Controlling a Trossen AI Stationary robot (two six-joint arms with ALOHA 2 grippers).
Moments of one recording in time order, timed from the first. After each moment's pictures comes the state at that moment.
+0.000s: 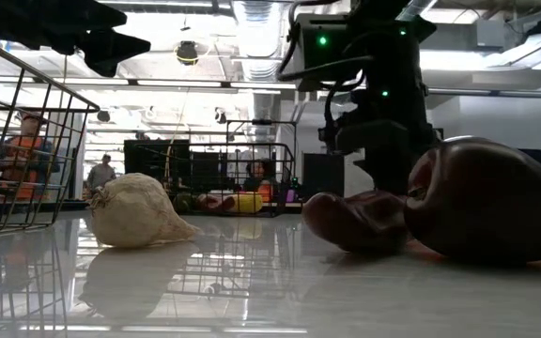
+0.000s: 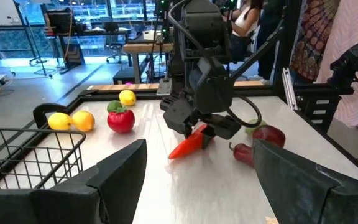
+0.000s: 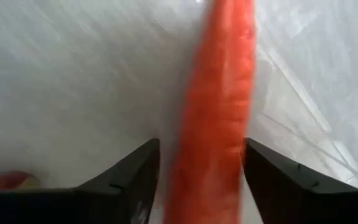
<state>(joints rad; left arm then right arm) -0.12 0.45 0.30 0.07 -0.12 0.00 0.13 1.95 1.31 -0.98 0.02 0.84</state>
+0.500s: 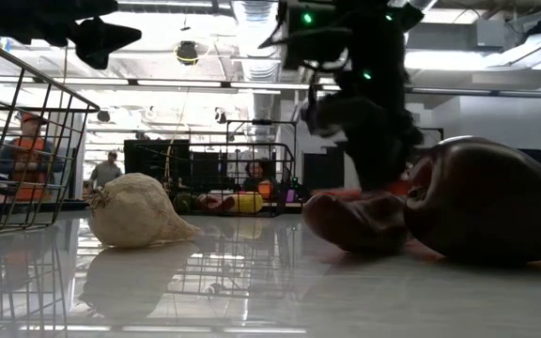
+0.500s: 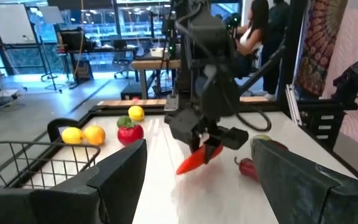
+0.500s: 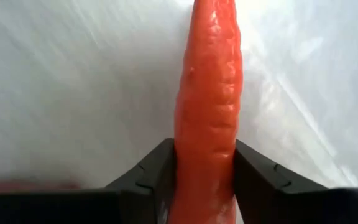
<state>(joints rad) -0.12 0.33 0.30 0.01 -0.15 0.01 0.12 1.95 1.41 -0.97 0.07 0.79</state>
